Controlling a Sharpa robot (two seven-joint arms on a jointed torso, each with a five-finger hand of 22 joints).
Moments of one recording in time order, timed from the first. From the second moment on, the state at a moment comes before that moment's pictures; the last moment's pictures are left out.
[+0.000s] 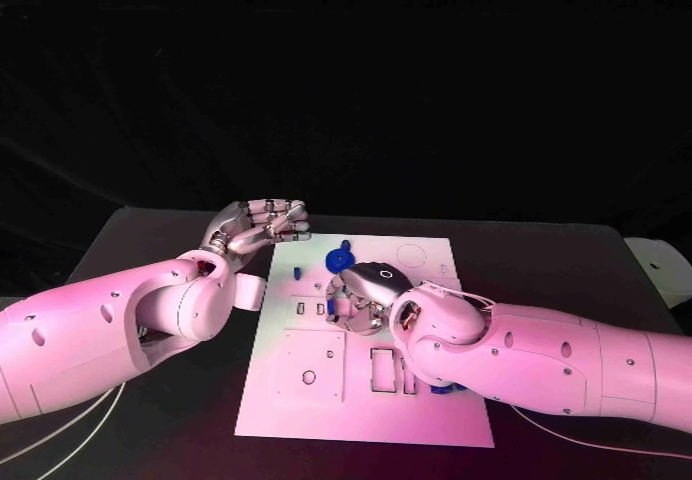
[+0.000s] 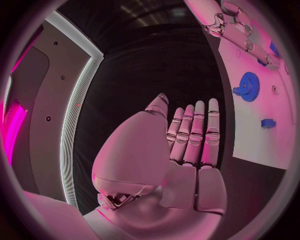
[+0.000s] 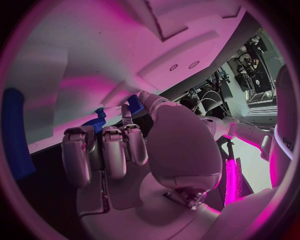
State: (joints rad) left arm 1.20 -0.88 -0.02 1.58 -0.04 -0.39 0.43; left_hand 1.57 -0.06 0.08 0.28 0.19 0.84 0.21 0.22 0.14 0.99 0.19 0.09 0.07 0.93 0.15 0.26 0.24 0.17 0.90 0.26 0.25 0.07; right arm 1.17 -0.56 -0.15 1.54 -1.60 -0.43 -0.31; right_hand 1.27 -0.22 0.42 0.23 0.13 0.91 0.15 0.22 0.42 1.46 0.06 1.44 1.31 1.47 -0.01 1.57 1.31 0.01 1.46 0.09 1.54 1.31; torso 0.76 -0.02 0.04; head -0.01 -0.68
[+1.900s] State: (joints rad) left arm 1.32 -0.70 -0.02 1.43 -1.01 0.13 -0.46; left_hand 1.31 0.09 -0.26 0.29 0.17 0.88 0.09 0.55 0.53 1.22 0.01 0.99 0.93 1.46 -0.05 1.53 1.31 0.10 1.39 0.04 1.34 1.08; right arm 1.33 -0.99 -0.13 1.72 -0.91 -0.61 -0.11; right_hand 1.35 -0.13 0.10 0.29 0.27 0.90 0.15 0.19 0.41 1.45 0.07 1.40 1.31 1.46 0.00 1.56 1.31 0.01 1.47 0.11 1.45 1.31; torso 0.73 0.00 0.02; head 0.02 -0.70
